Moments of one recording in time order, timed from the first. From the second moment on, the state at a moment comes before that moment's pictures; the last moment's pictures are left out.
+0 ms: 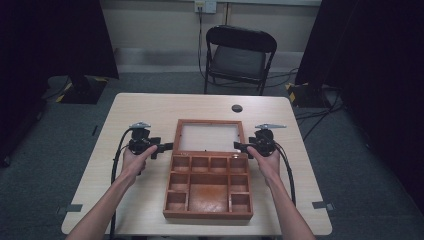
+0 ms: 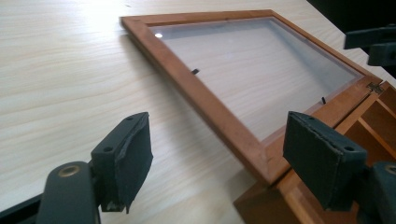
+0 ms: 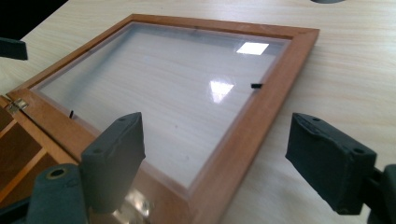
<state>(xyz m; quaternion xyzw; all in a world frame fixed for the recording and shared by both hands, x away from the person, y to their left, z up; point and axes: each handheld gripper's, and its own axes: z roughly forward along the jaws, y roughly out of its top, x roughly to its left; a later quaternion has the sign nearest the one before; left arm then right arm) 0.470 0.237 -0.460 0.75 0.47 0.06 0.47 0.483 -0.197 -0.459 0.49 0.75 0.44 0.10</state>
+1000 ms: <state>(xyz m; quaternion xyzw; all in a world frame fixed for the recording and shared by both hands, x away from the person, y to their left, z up) 0.391 0.306 -0.469 0.77 0.49 0.12 0.39 0.380 -0.265 -0.448 0.49 0.75 0.41 0.15</state>
